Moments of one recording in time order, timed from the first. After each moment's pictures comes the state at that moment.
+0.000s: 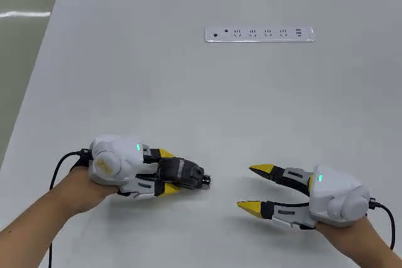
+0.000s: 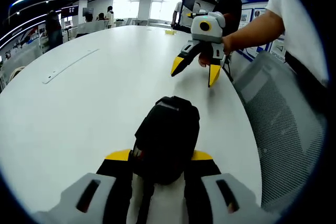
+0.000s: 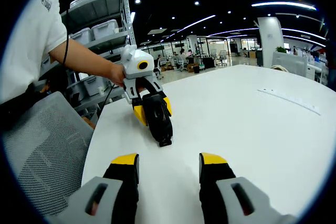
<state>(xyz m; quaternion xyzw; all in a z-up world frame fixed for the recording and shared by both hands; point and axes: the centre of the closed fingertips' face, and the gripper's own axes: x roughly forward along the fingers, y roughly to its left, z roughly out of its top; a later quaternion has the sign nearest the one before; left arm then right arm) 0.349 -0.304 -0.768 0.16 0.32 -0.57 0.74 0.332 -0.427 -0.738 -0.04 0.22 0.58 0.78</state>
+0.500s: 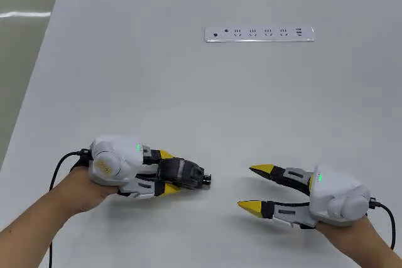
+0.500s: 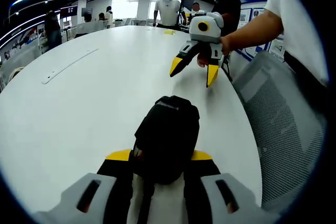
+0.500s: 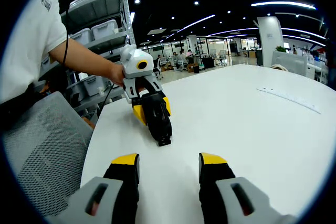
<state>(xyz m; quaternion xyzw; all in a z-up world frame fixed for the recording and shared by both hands) 0.348 -0.304 -0.767 0.16 0.31 -0.57 0.74 0.333 -0.427 -0.740 -0.04 0.22 0.58 0.78</state>
